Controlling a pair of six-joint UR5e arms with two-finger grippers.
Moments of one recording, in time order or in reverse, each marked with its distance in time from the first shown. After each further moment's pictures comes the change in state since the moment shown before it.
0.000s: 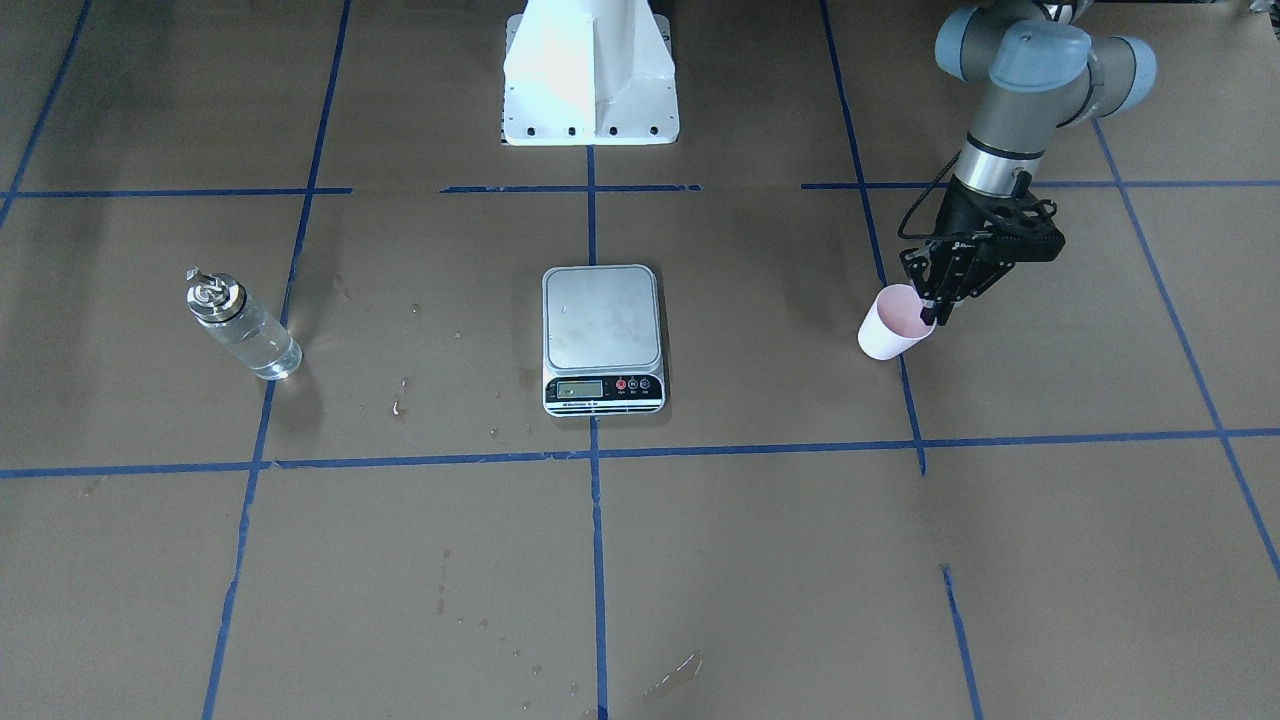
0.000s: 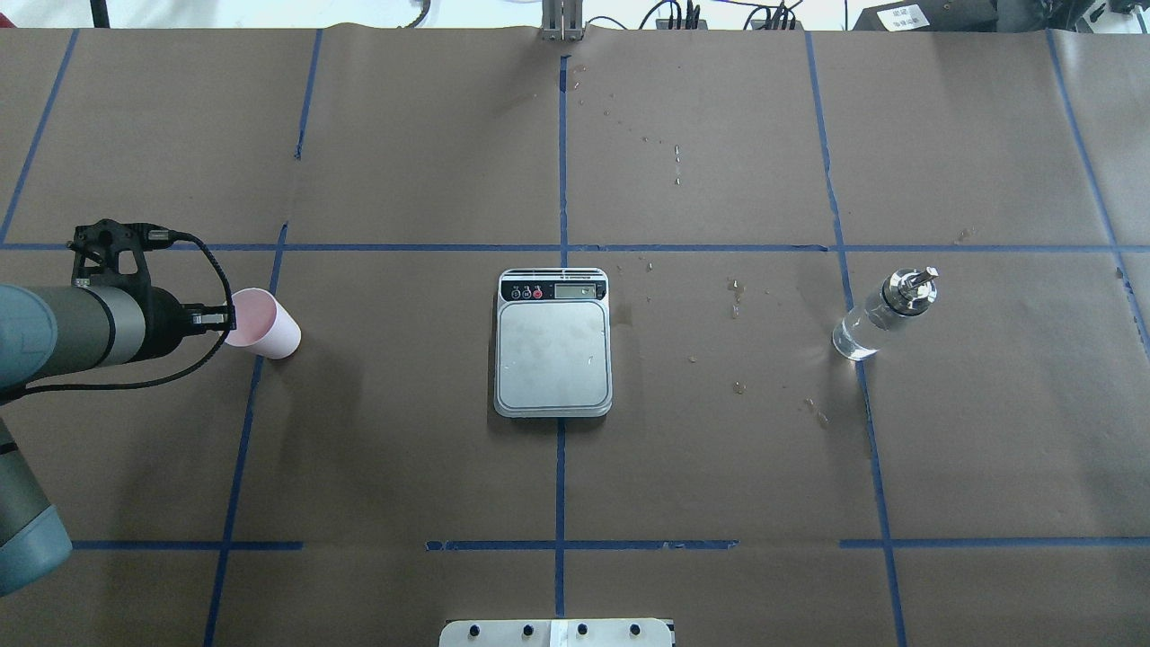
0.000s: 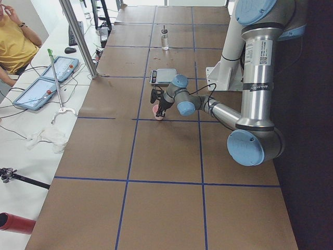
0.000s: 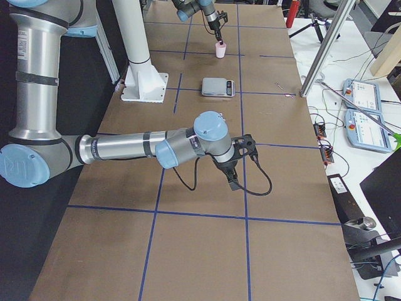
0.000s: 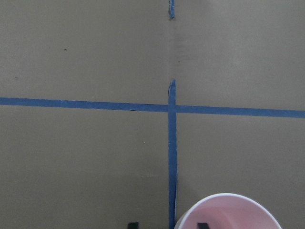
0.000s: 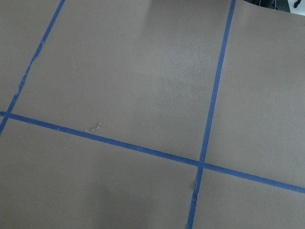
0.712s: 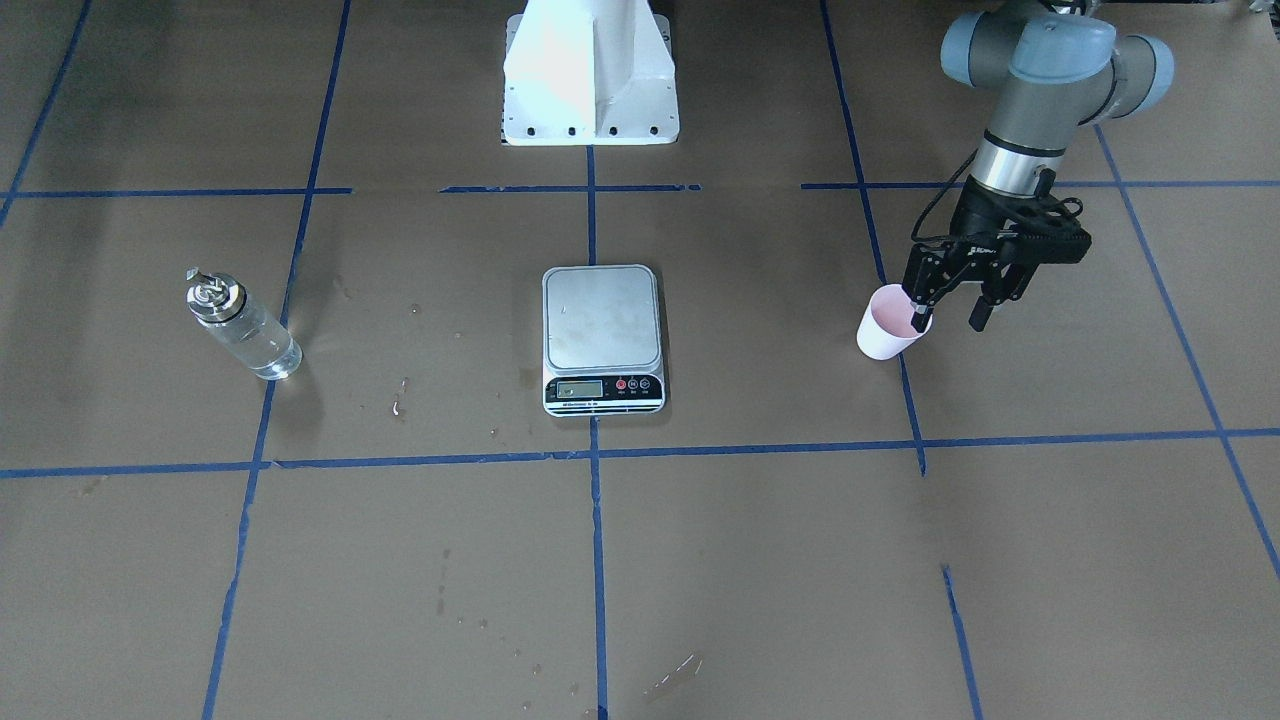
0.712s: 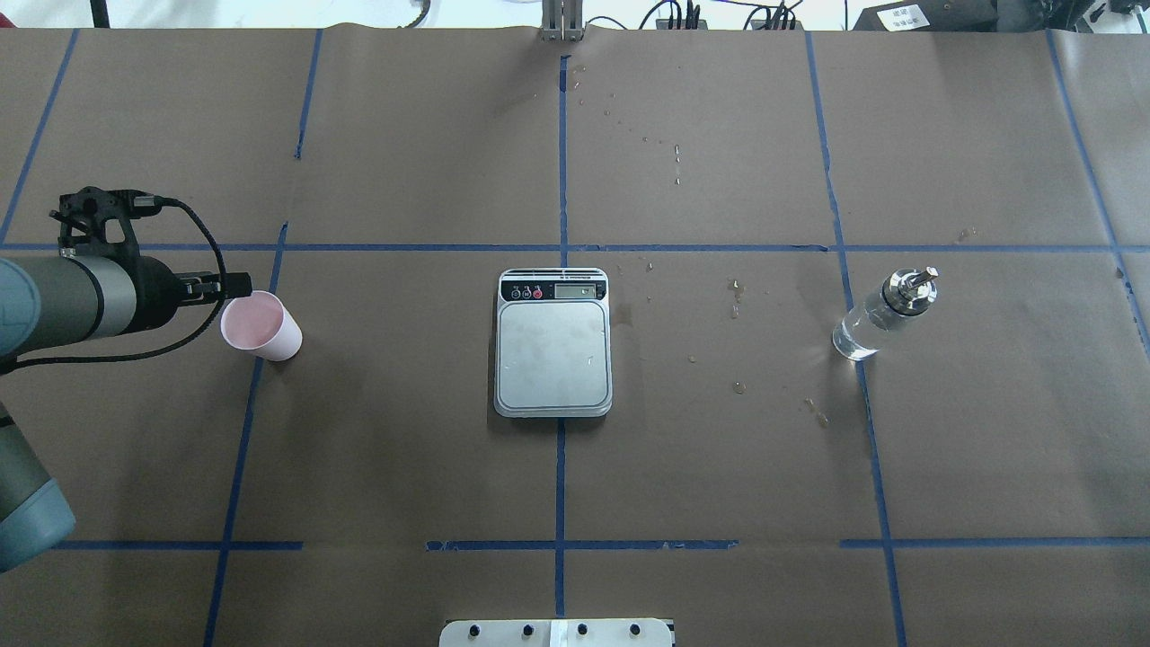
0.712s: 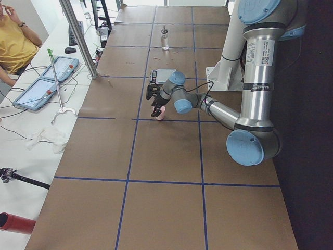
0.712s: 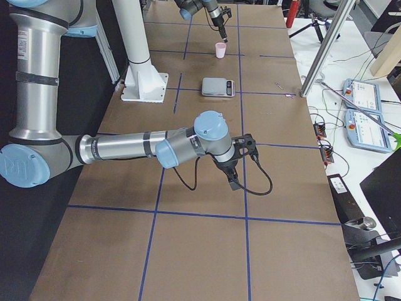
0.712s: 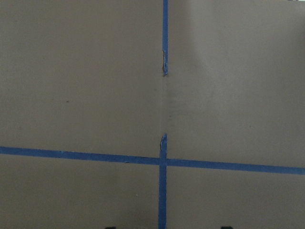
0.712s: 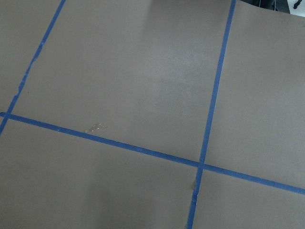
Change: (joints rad) left arm -0.038 -0.024 0.002 -0.011 -0.002 -0.004; right arm 0.000 0.002 0.000 0.000 -0.001 0.000
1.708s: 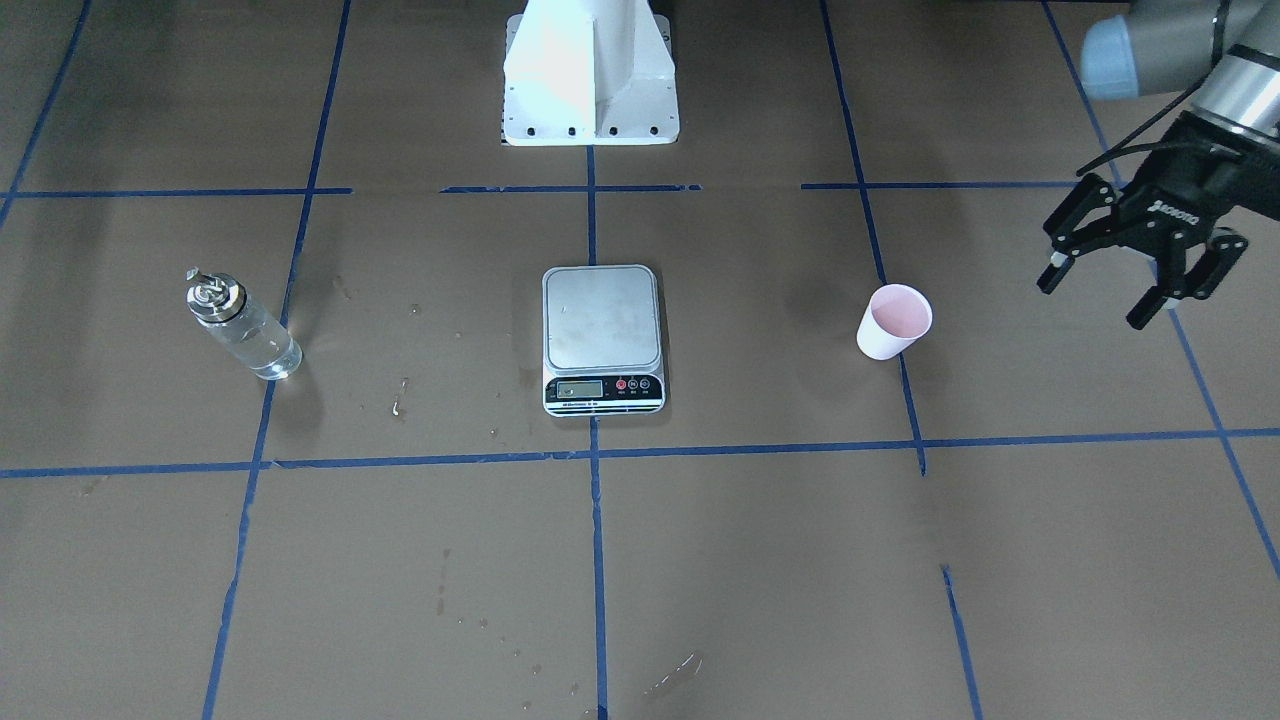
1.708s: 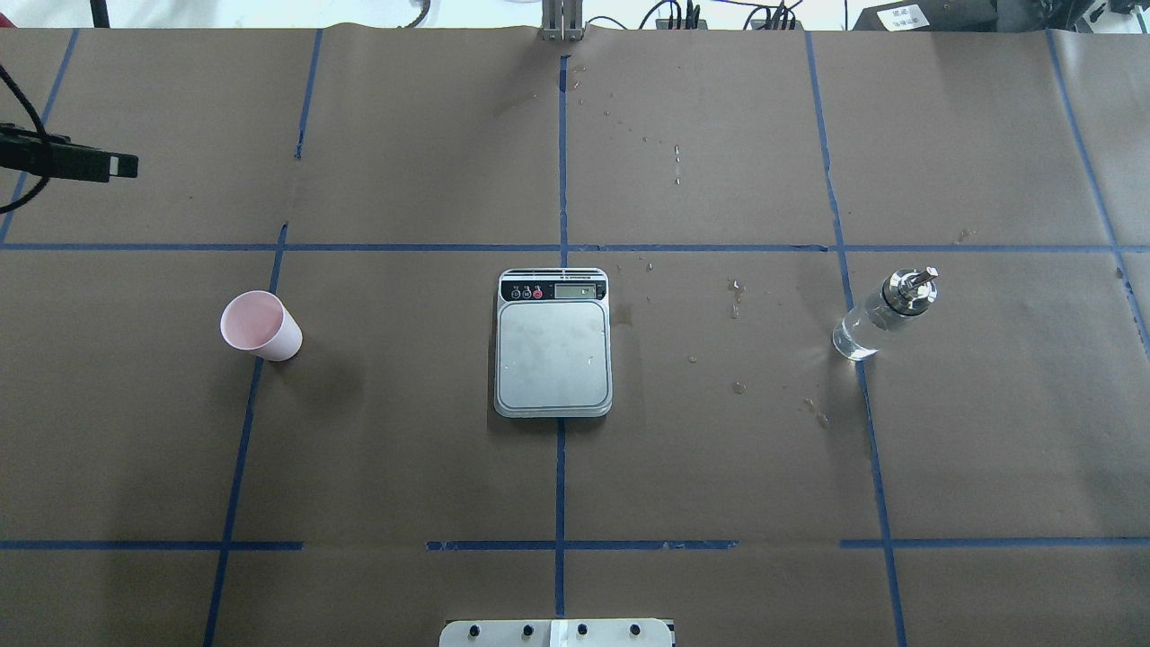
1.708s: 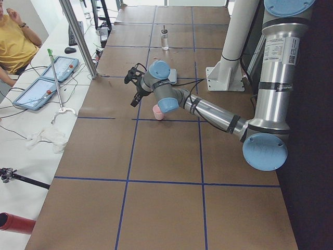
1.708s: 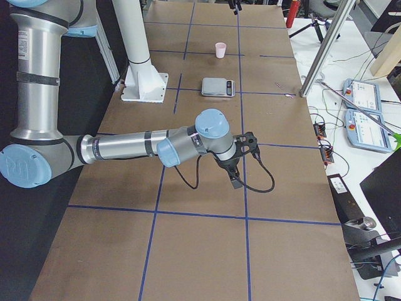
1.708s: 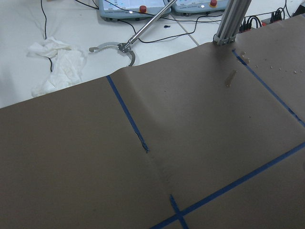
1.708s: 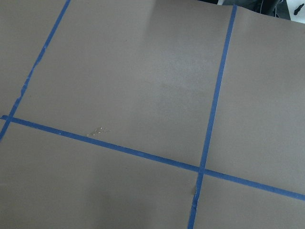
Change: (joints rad) left arm -0.382 -0.039 -0.007 -0.125 -0.407 0.391; right arm 0.001 0.009 0.002 0.000 -0.001 -0.002
